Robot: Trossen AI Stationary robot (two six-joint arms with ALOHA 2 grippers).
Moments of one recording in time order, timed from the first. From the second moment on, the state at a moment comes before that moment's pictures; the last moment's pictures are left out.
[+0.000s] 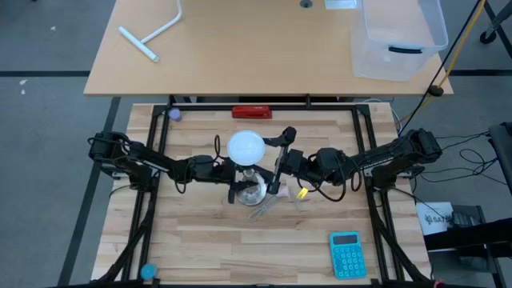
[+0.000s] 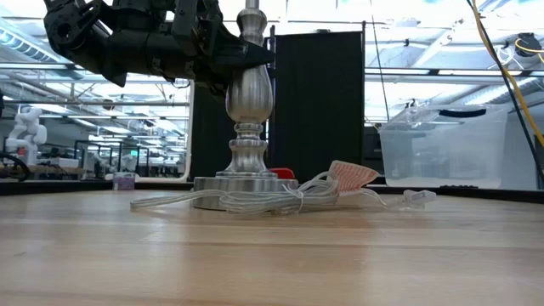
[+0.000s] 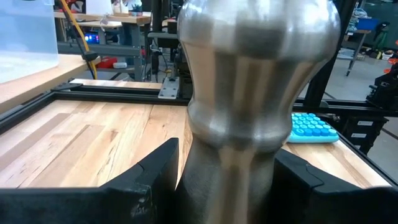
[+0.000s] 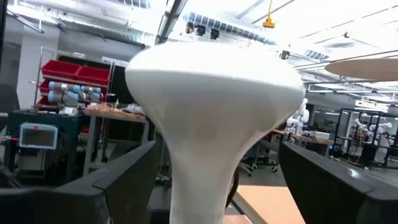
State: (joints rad) left arm -0.06 1.59 0.53 0.93 0.04 -0.07; right arm 0.20 1.52 1.01 0.80 0.43 -0.28
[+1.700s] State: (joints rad) left arm -0.06 1.58 0.53 0.92 0.05 -0.05; right arm 0.18 1.65 1.22 0.61 0.36 -0.30
